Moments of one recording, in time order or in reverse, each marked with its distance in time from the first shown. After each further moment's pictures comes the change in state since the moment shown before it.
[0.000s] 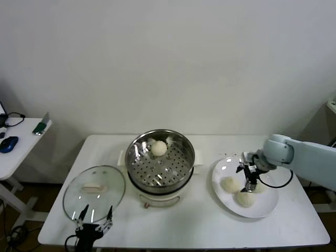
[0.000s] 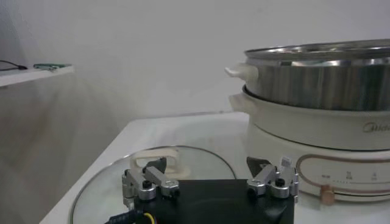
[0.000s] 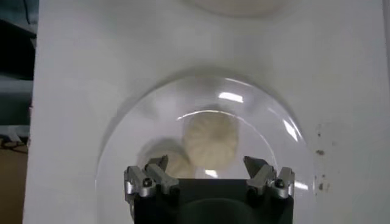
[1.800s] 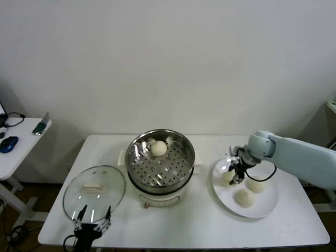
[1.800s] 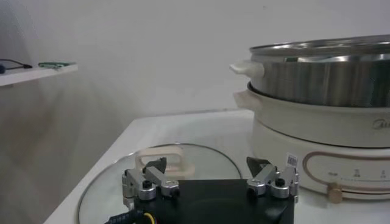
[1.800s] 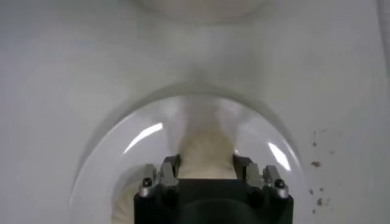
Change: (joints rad) left arm -0.006 0.000 -0.007 0.002 0.000 0.010 -0.005; right arm 0.139 0.128 -0.041 -0.076 0.111 -0.054 -0.083
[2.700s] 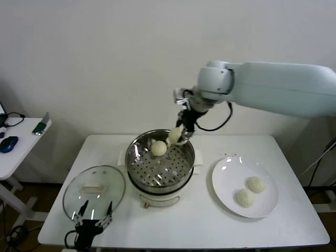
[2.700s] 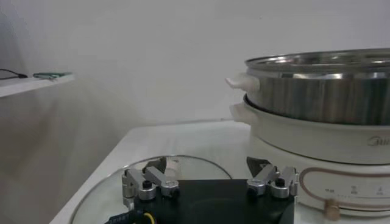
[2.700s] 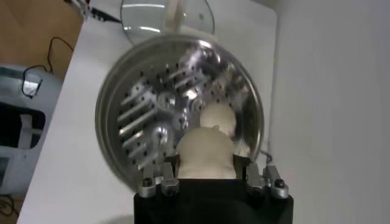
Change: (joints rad) left arm -0.011 0.003 0.004 -0.027 0.000 0.010 0.001; right arm 0.452 0.462 -0.117 0.097 0.452 -0.147 0.099
